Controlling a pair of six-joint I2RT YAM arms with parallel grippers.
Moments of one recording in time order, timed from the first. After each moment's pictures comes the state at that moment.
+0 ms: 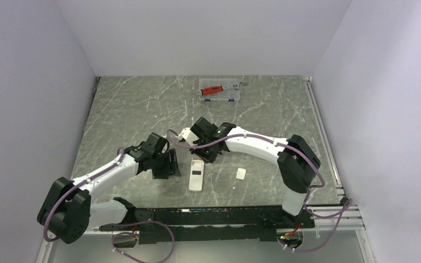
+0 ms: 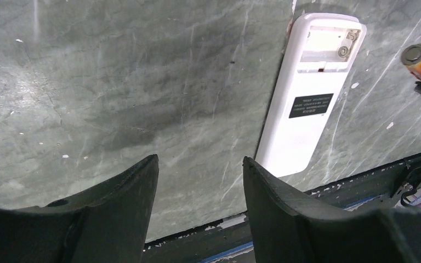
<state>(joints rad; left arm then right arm) -0.54 1.19 0.61 -0.53 0.16 -0.67 0.93 1.76 1.30 -0.67 -0.10 -0.20</state>
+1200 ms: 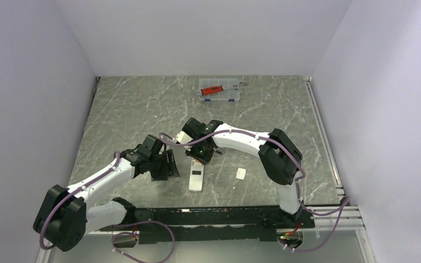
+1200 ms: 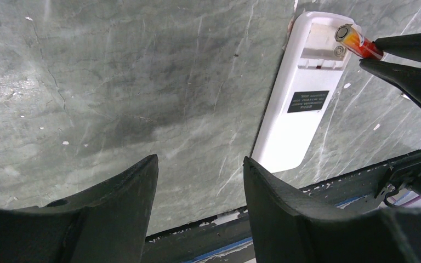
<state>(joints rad) -0.52 1.11 0.57 -0.54 0.17 -0.73 0.93 1.96 1.46 -0.78 -0.13 -0.26</state>
